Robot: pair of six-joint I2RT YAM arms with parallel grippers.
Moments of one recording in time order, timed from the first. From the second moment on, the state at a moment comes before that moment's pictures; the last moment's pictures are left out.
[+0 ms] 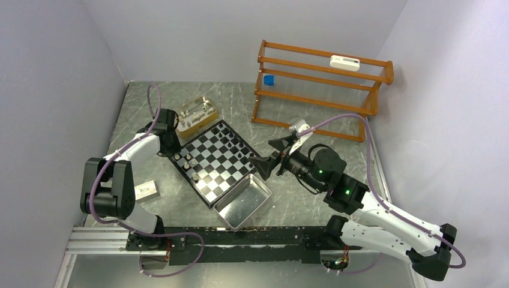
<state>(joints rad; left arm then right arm) -0.12 1.53 0.91 -0.44 -0.19 -0.47 0.99 0.77 0.76 -0.01 0.12 0.22</state>
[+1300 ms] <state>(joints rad) -0.12 1.52 1.13 -0.52 -0.14 -0.41 0.99 0.75 0.76 -0.04 0.12 0.25</state>
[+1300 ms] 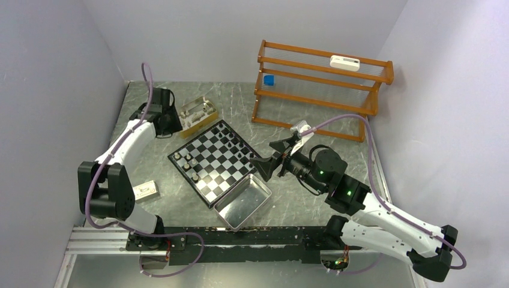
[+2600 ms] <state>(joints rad) -0.12 2.19 1.74 -0.41 -0.12 -0.14 0.99 0.94 0.89 -0.07 0.15 0.27</state>
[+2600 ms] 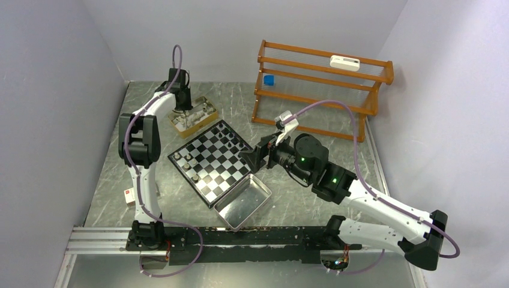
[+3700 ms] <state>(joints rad) -0.12 2.27 1.77 -0.39 -0.13 -0.13 0.99 0.92 0.89 -0.07 0.17 0.26</state>
